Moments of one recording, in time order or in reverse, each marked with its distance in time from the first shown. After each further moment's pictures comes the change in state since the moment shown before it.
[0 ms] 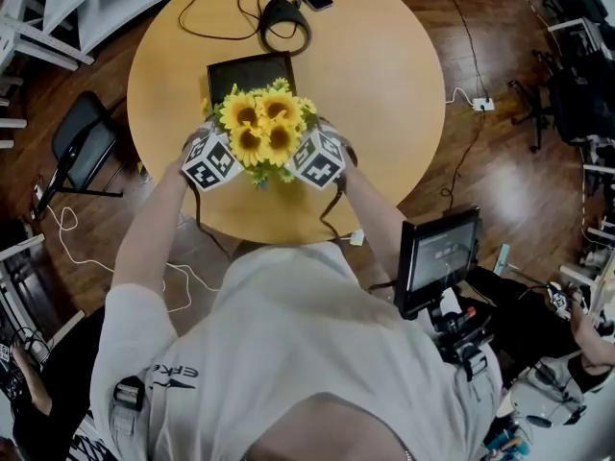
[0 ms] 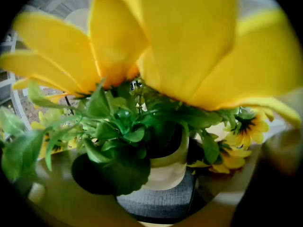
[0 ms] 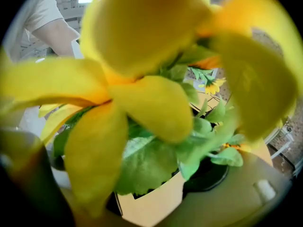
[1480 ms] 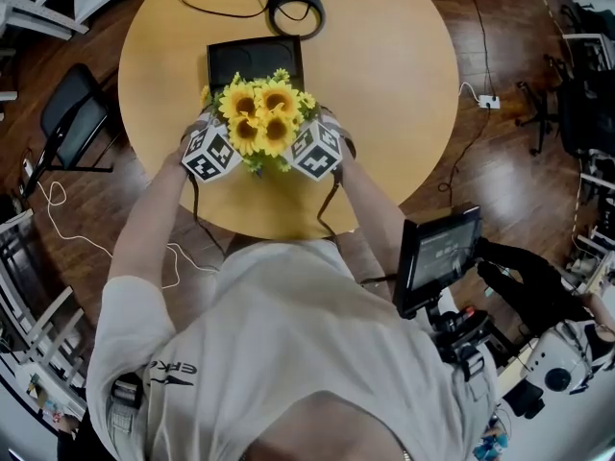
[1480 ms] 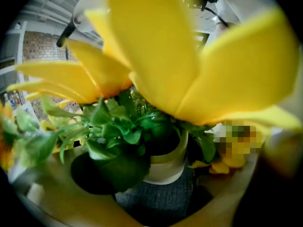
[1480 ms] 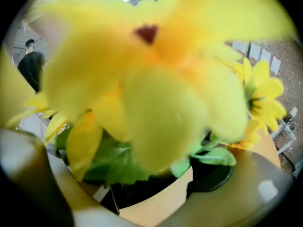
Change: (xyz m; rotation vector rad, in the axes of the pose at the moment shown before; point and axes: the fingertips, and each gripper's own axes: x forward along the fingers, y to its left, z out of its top) left arm 0.029 0.002 -0.052 -0.087 0.035 0.036; right arm 0.047 -0.009 -0.028 -0.002 0.056 0.024
